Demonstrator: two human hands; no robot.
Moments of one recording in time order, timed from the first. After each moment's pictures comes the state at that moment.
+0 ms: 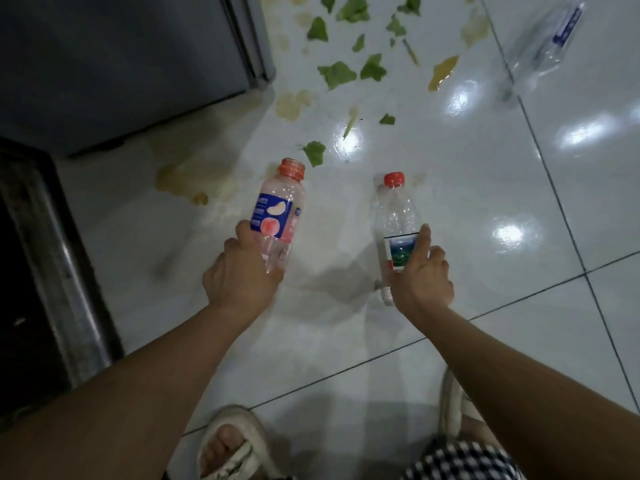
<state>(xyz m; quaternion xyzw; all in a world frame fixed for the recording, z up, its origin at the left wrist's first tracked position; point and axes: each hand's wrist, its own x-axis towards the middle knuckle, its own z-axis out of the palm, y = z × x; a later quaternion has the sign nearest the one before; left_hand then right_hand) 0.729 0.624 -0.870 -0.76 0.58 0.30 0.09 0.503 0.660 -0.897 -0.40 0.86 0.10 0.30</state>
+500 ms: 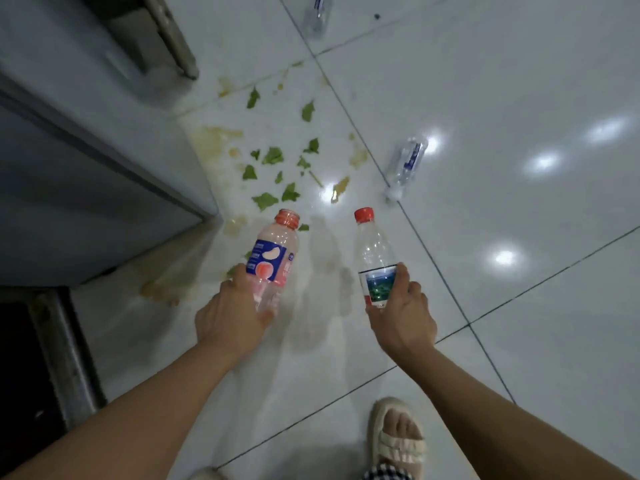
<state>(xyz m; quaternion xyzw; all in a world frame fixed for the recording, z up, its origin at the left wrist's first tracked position) 0.603 0.552 -0.712 -0.70 0.65 0.29 0.11 0.385 0.612 -0.732 -0.42 0.85 0.00 0.32</state>
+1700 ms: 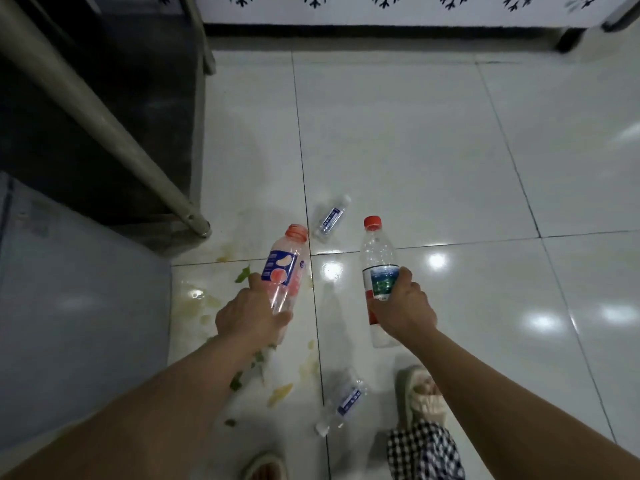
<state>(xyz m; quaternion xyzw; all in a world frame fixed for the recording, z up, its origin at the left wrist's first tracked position) 0.419 0.133 -0.579 -0.80 0.50 0.34 0.07 0.199 0.096 -0.572 -0.55 0.77 0.06 0.31</state>
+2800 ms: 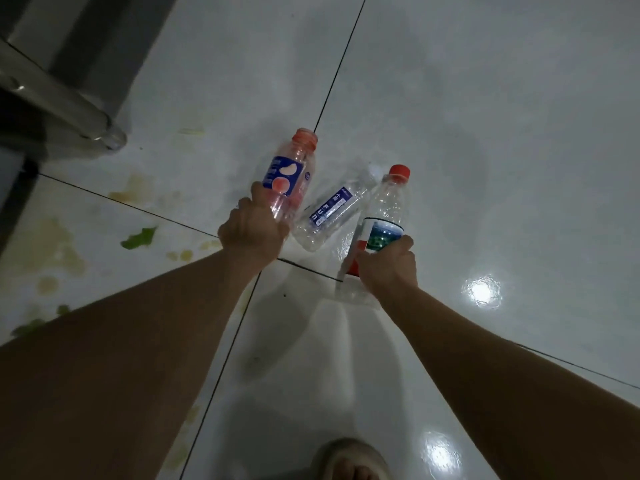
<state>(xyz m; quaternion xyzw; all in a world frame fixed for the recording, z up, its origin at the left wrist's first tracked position) 0.340 -0.092 -0.903 -0.90 0.36 0.25 -0.04 0.173 -0.154 -0.909 -0.54 0.72 0.05 0.44</state>
